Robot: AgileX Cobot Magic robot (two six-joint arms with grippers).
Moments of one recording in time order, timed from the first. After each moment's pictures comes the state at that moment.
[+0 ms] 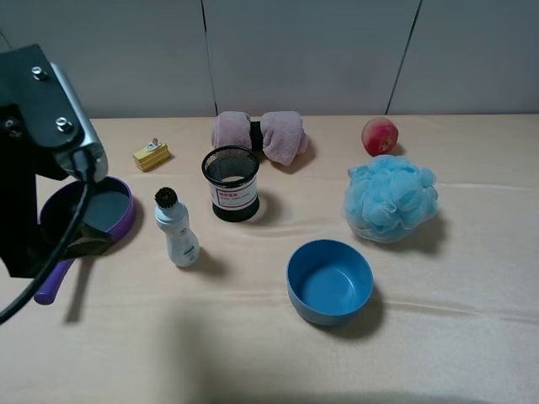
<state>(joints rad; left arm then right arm) -0.72 1.02 -0.72 0.18 0.73 0.23 -0.04 -0.01 -0.50 -0.10 1.03 0.23</state>
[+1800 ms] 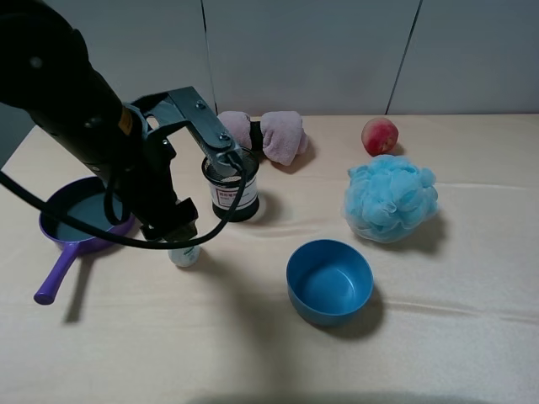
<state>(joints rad) -0.72 1.53 -0.93 0.17 0.63 0.19 -0.04 -0.01 -0.50 -0.10 1.03 0.23</state>
